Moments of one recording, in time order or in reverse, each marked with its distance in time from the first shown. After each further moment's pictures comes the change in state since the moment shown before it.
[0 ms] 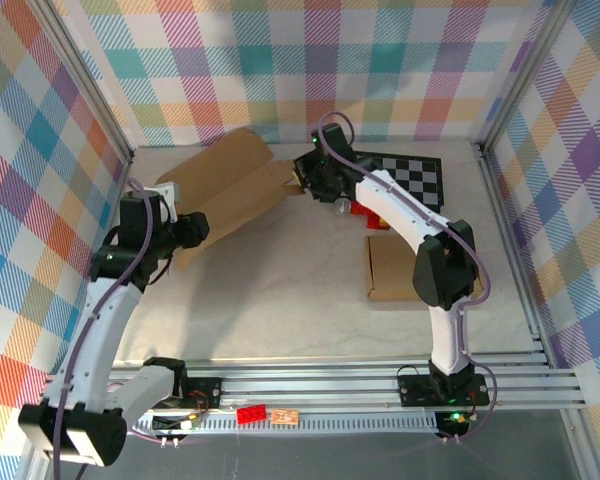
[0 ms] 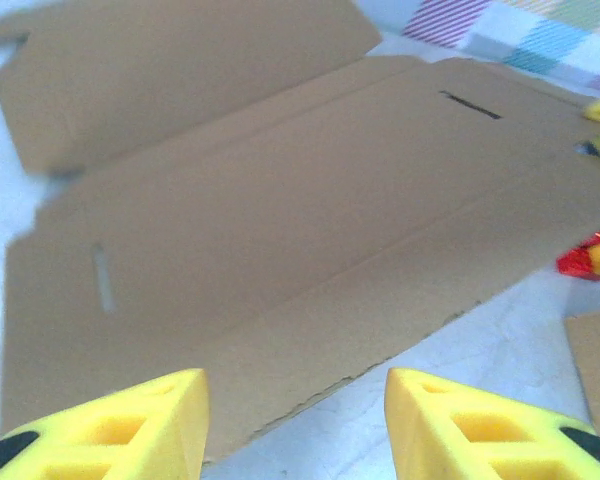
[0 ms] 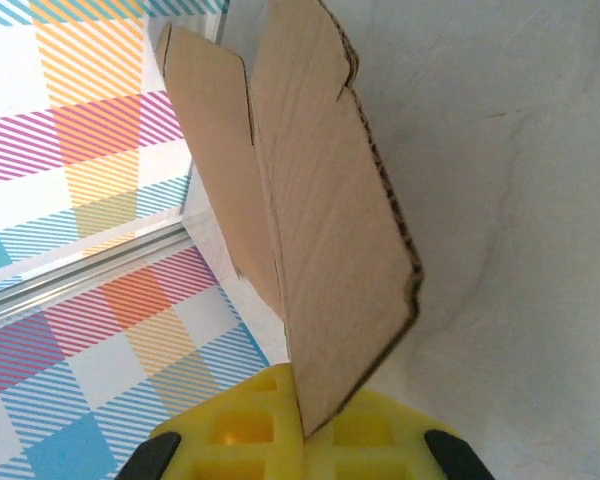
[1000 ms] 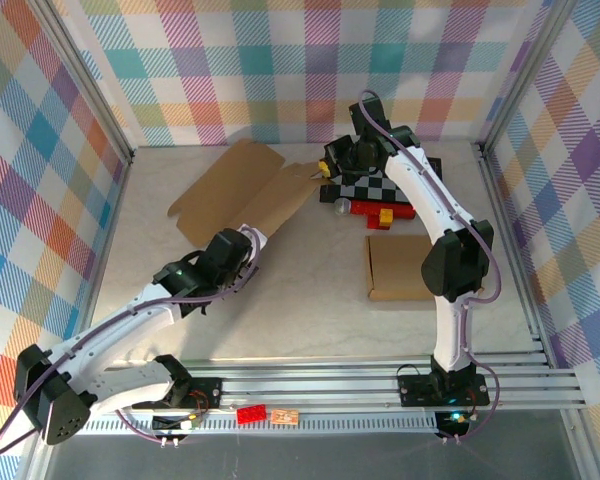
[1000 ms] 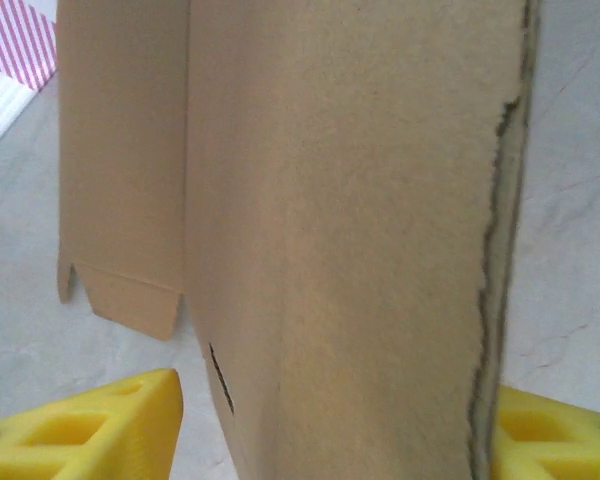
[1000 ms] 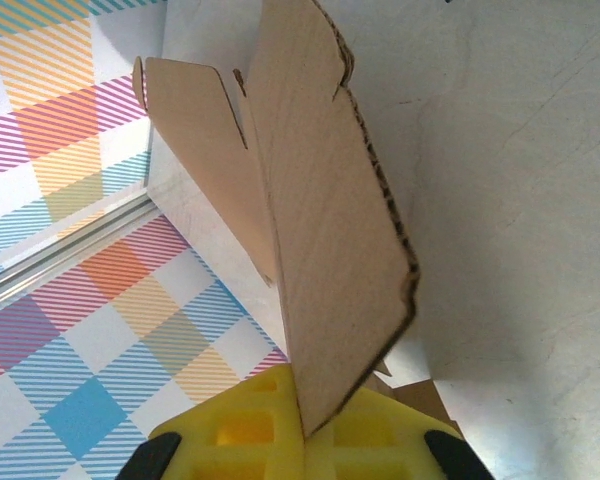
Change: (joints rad) left arm -0.595 0.109 -0.190 0.092 -0.575 0.482; right arm -0.154 0.023 0.222 -0.377 -0.231 -0.090
